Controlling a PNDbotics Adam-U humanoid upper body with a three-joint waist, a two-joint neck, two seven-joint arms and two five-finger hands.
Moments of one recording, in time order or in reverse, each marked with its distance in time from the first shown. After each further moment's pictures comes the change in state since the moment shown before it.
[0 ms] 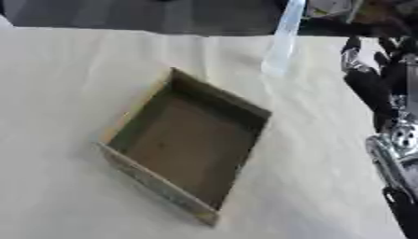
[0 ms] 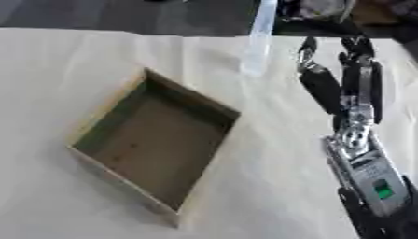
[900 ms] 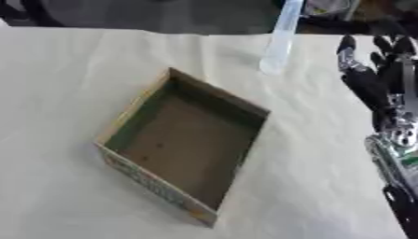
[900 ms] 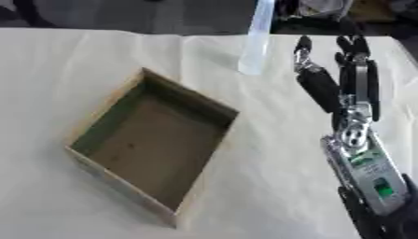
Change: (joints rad) left arm 0.000 -0.007 0.000 0.000 -0.001 -0.002 -0.002; right arm -0.032 -0.066 0.026 0.000 0.010 0.081 0.084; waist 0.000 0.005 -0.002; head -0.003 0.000
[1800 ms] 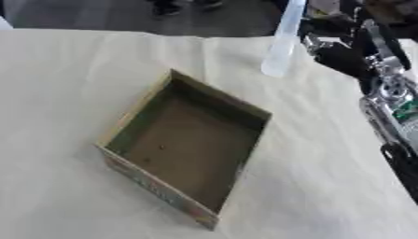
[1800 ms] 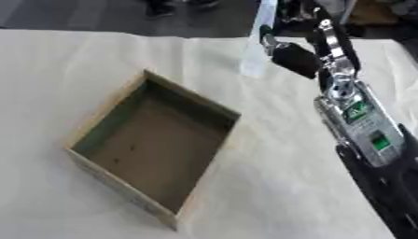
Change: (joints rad) left arm -0.007 0.000 0.000 0.001 0.000 0.001 -0.006; right arm -0.225 -0.098 0.054 0.160 -0.117 0.209 0.099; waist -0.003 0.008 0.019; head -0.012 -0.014
